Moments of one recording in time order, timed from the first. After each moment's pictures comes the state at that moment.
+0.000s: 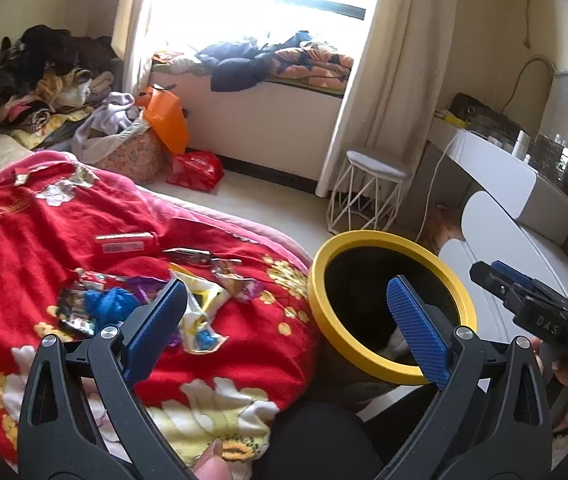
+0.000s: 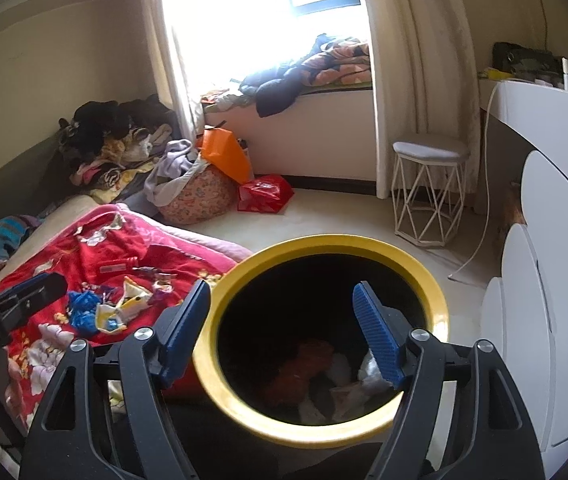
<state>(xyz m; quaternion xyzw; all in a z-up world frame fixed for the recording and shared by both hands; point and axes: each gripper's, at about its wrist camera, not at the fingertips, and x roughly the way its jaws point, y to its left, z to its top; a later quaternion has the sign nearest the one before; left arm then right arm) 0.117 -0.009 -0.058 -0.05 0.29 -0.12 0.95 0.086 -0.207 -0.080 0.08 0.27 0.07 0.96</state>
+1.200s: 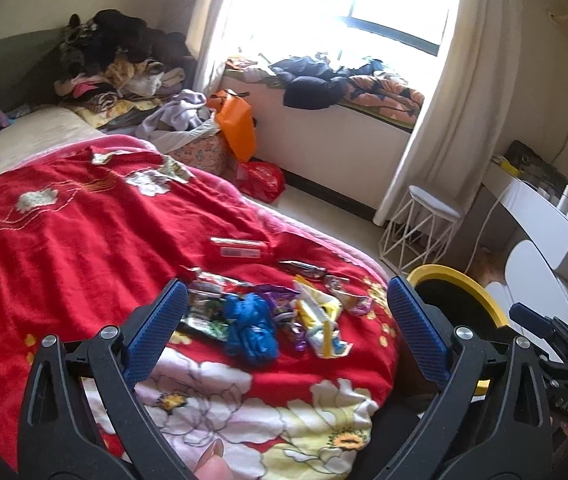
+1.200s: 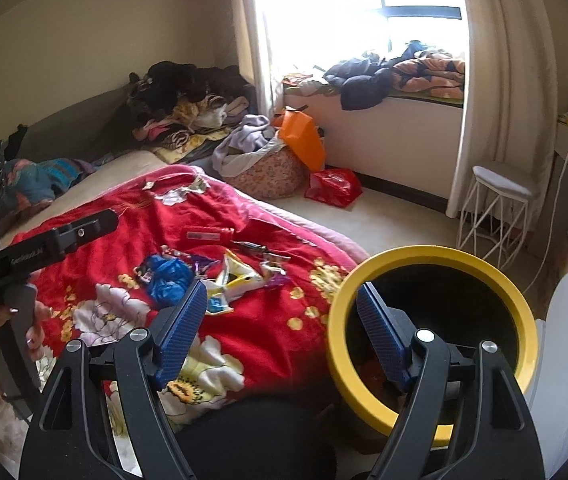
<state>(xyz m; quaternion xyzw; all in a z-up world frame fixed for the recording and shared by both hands) 0.101 0.107 -0.050 -0.10 0.27 -0.02 0.96 0.081 -0.083 -0.065 0.00 0.28 0.19 0.94</state>
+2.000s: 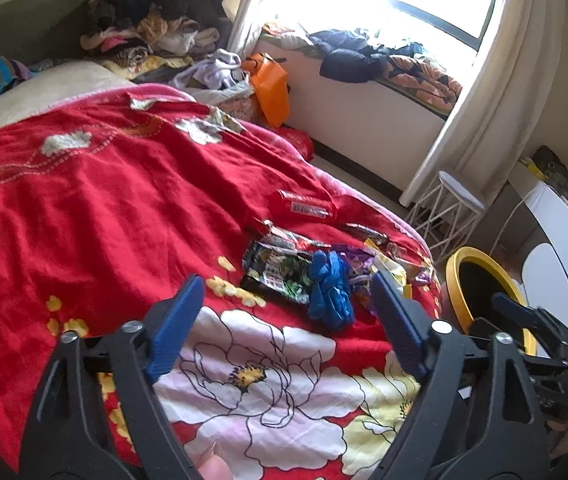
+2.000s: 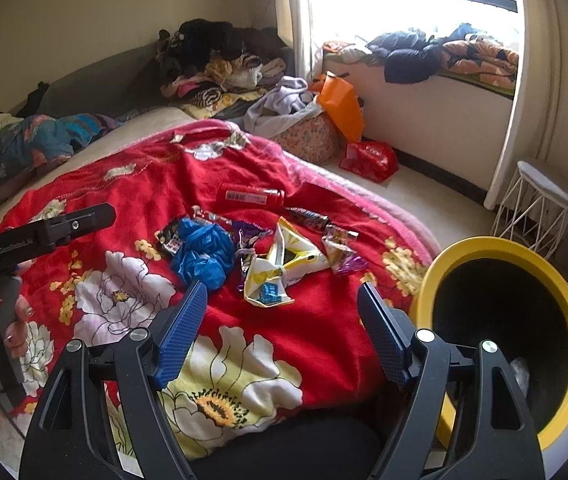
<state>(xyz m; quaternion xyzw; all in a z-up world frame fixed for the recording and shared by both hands) 0.099 0.169 -0.088 -0.14 0.33 0.01 0.93 0.122 -0.012 -0.110 -0.04 0.34 0.24 0.91</state>
